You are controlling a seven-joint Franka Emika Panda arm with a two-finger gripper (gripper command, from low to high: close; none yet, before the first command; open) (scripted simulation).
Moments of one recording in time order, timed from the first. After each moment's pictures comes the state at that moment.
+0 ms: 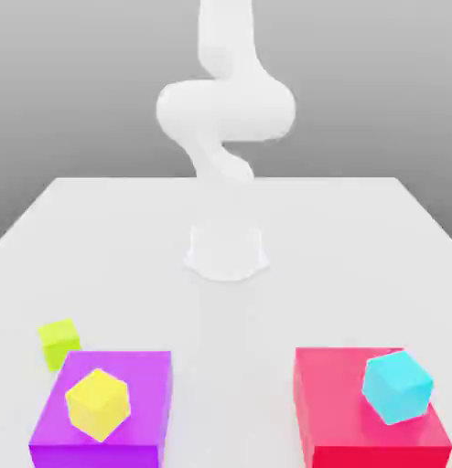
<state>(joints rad) -0.05 -0.71 -0.02 -2.35 -0.01 2.35 0.84</state>
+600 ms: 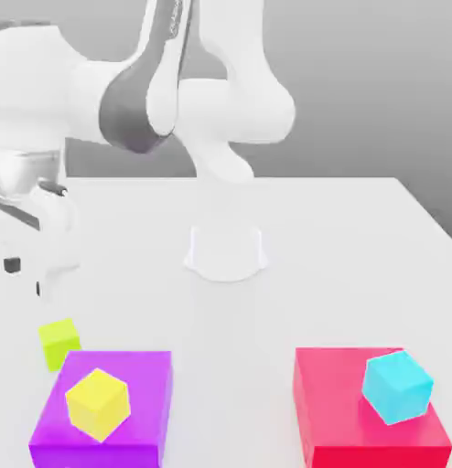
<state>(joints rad) -0.40 -0.05 -0.27 -2.68 0.00 2.74 1.04</state>
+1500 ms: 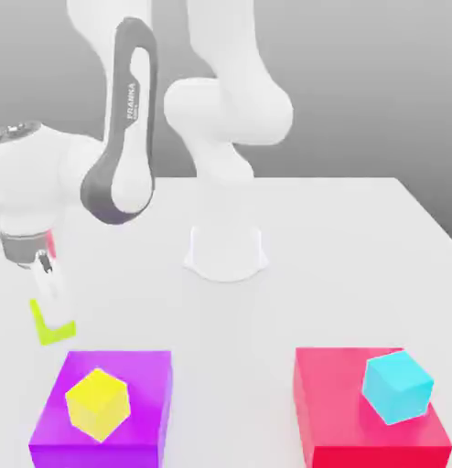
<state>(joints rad) -0.48 0.13 -0.18 -2.64 0.02 2.79 1.06</state>
